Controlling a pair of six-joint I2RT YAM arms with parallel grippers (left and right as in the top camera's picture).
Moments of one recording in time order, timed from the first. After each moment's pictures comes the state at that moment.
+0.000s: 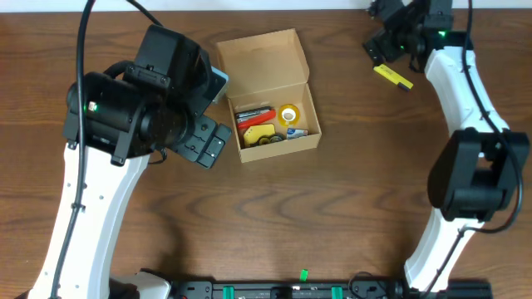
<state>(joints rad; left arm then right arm) -0.39 1.52 2.00 -1.69 -0.01 0.17 -0.05 2.12 1.80 -0.48 -0.21 -0.64</state>
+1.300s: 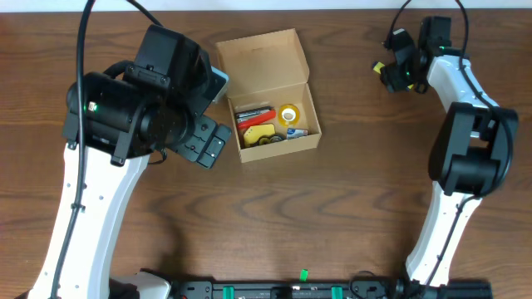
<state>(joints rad) -0.39 1.52 2.00 -1.69 -0.01 0.17 -0.14 2.34 1.80 -0.57 -0.14 -0.53</state>
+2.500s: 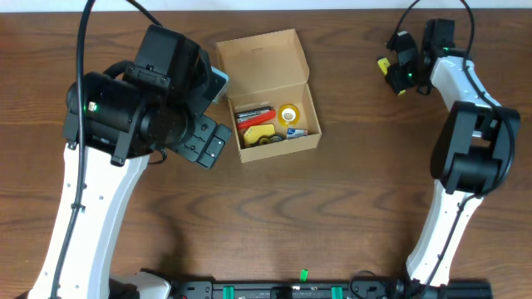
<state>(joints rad) -0.39 1.52 2.00 -1.69 -0.01 0.17 -0.15 2.36 1.81 -0.61 -0.24 -0.47</state>
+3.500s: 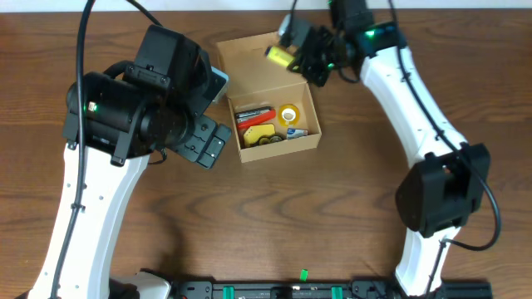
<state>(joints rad) -0.39 1.52 2.00 -1.69 -0.01 0.17 0.33 2.05 1.92 -0.88 -0.43 -0.74</state>
